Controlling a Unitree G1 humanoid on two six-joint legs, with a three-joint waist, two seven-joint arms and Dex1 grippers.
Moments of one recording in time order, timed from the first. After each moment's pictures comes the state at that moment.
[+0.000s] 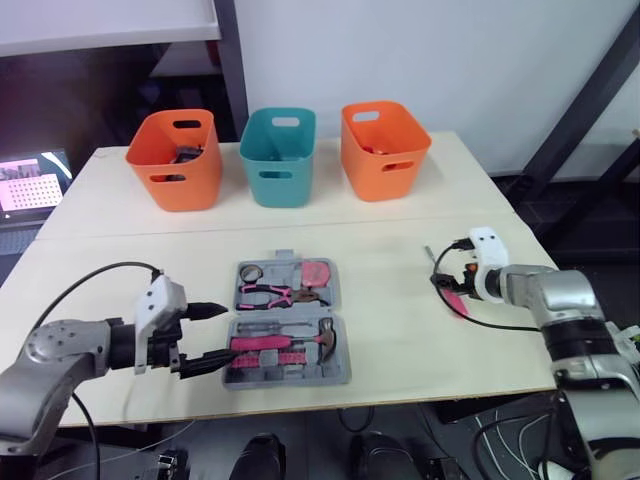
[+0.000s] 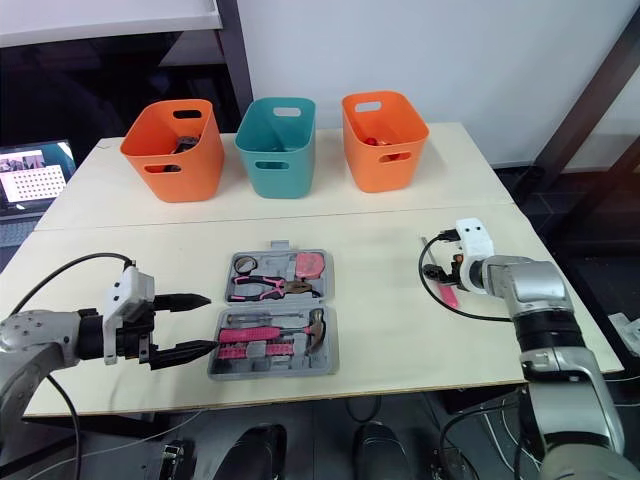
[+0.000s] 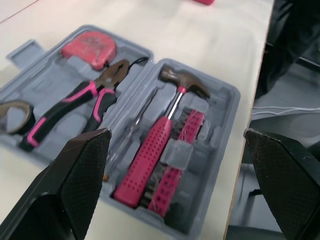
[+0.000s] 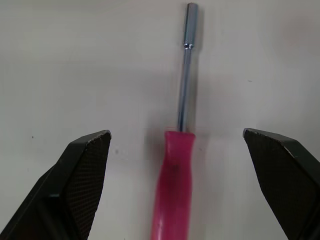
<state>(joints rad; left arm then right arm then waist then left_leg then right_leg) 0.08 0.86 0.23 -0.38 -0.54 0.52 -1.10 -0.69 -0.65 0.04 0.53 0.26 0.87 0.51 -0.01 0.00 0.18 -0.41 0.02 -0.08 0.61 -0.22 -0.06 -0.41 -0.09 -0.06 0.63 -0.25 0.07</state>
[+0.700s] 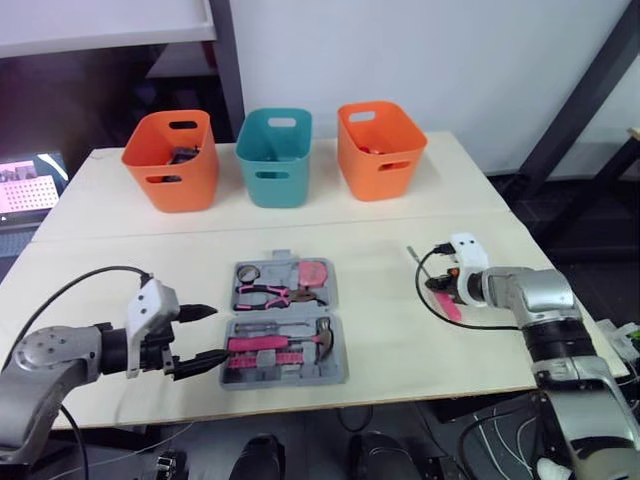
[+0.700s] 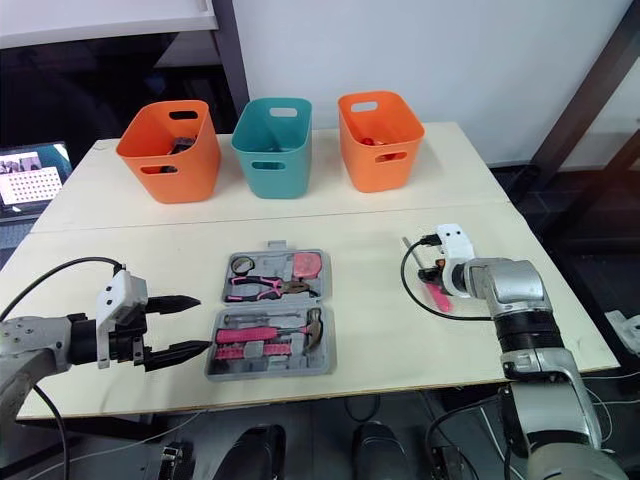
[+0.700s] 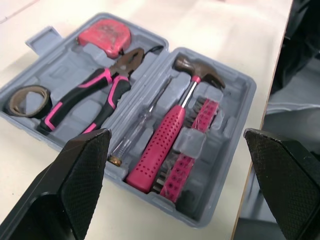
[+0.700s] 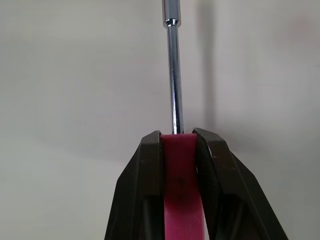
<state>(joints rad) 0.08 0.89 0.23 -0.35 -0.52 0.49 -1.09 -0.60 -0.54 -0.06 0.16 0.28 1.19 0.49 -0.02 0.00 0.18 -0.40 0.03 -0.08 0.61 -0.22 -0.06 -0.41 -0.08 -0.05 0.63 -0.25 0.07</state>
